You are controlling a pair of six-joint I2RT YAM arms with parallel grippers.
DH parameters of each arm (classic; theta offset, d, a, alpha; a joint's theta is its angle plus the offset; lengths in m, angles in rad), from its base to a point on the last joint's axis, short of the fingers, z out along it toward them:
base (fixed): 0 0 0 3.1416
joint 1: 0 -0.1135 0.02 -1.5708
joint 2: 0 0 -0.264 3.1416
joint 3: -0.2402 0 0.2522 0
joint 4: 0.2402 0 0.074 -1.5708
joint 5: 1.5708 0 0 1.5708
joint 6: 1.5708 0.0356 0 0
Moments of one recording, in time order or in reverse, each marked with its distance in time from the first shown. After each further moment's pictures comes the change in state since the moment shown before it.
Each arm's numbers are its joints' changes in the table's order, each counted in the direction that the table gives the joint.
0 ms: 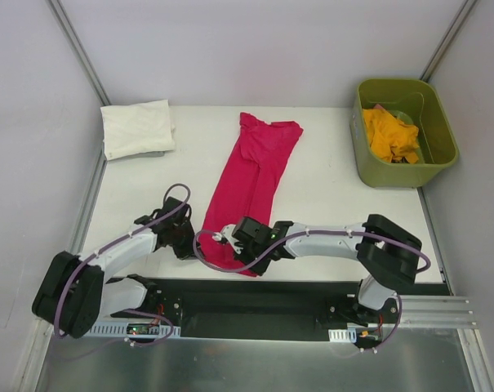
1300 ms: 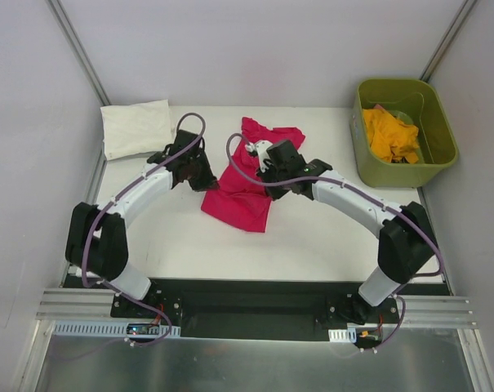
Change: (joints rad) left arm -0.048 -0.325 -0.648 0.030 -0.080 0.140; right arm 0.454 0.058 -0.307 0.080 0.066 -0.109
